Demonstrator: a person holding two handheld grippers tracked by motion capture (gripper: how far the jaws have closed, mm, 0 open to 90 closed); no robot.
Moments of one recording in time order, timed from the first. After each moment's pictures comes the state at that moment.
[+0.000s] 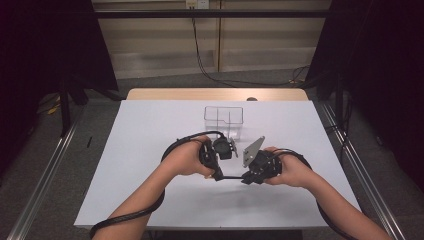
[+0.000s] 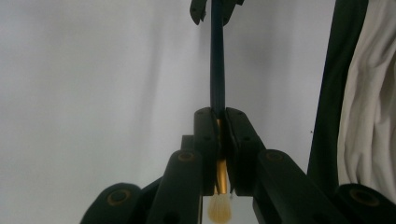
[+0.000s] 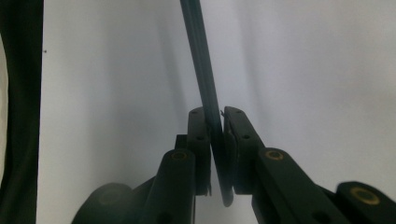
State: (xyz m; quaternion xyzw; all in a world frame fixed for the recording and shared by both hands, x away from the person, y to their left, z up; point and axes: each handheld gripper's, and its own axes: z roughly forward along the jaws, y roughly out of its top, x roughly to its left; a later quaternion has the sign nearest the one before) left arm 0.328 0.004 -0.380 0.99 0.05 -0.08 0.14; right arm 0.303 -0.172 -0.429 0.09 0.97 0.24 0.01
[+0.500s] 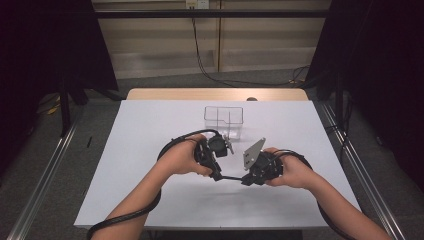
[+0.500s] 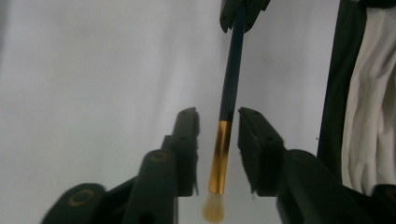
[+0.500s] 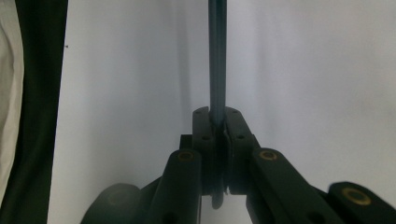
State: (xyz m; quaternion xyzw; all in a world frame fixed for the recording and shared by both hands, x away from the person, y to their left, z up) left arm 0.334 0.017 -0.381 0.98 0.06 -0.09 0.18; right arm 0.297 -0.171 -0.425 0.06 0.97 0.24 0.00
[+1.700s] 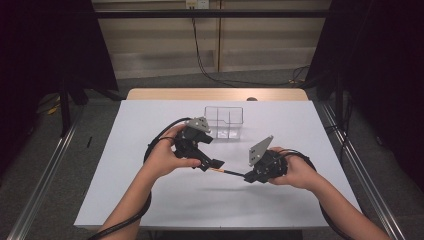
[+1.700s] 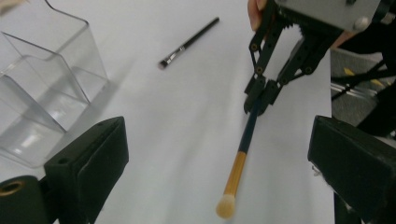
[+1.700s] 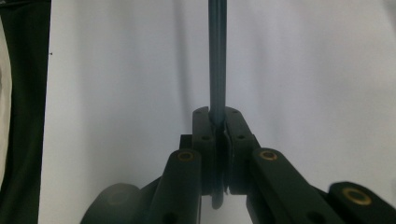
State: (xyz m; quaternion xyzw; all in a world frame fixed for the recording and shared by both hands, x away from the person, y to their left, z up) left arm 0.346 0.071 -0.368 0.89 0.14 -0.02 0.43; right arm 0.300 -0.186 -0.427 0.11 0.96 0.27 0.02
